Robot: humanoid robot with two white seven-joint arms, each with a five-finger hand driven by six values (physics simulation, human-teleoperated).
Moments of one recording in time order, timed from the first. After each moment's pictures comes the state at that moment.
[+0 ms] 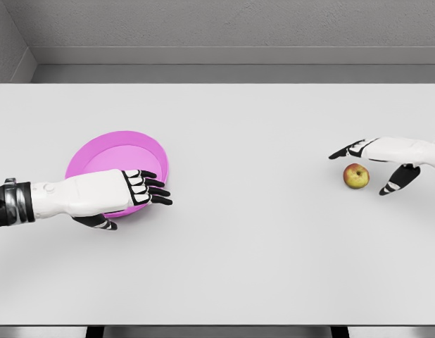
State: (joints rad) left arm -0.48 1.02 -0.78 -1.76 -0.36 -0.61 -0.25; right arm -0.71 -0.97 0.83 -1.22 0.06 -0.61 0.61
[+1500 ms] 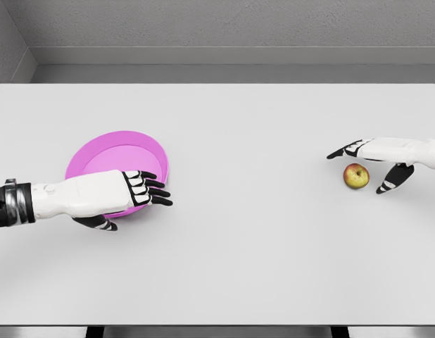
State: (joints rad) left arm -0.48 1.02 -0.78 -1.76 -0.36 -0.61 -0.25; right arm -0.73 -0.92 0.84 -1.15 0.11 -0.61 0.61
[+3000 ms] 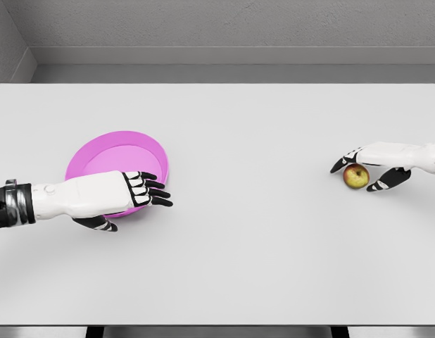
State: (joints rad) left arm -0.47 1.02 -0.78 -1.76 -0.36 -0.61 -0.25; right arm -0.72 -0.91 0.85 -1.15 0.11 -0.61 0.61
